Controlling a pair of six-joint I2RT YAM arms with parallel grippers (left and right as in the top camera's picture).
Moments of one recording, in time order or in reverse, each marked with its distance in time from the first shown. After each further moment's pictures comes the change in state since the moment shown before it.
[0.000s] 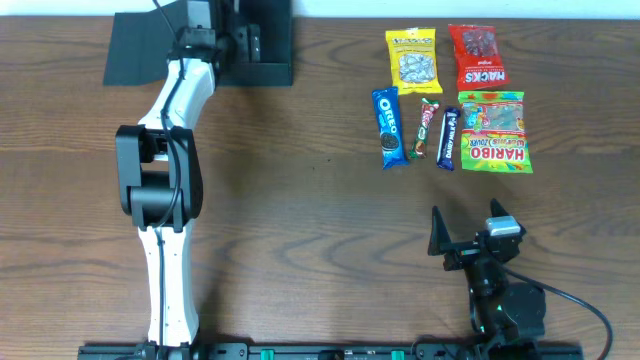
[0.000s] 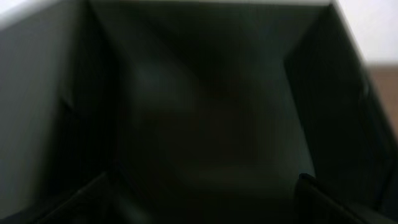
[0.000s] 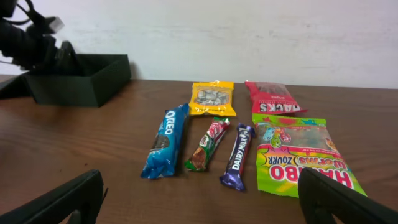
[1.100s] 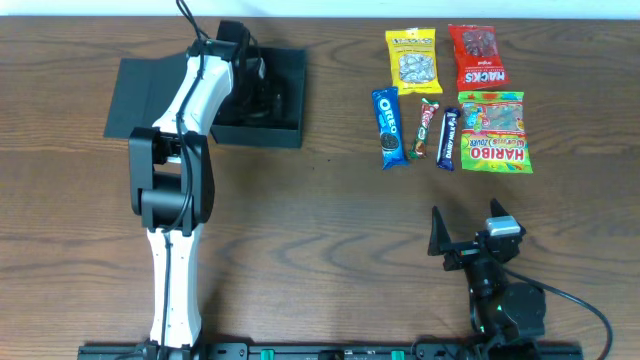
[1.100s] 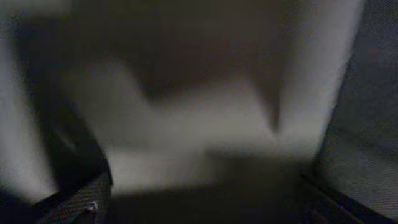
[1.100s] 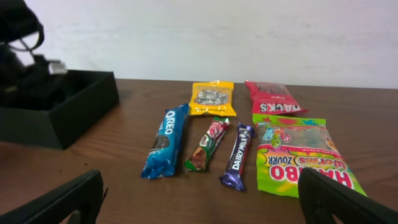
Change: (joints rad) left arm -0.071 -0.020 0.061 -0.725 0.159 -0.105; right arm 0.000 0.000 0.000 0.000 0.000 0.000
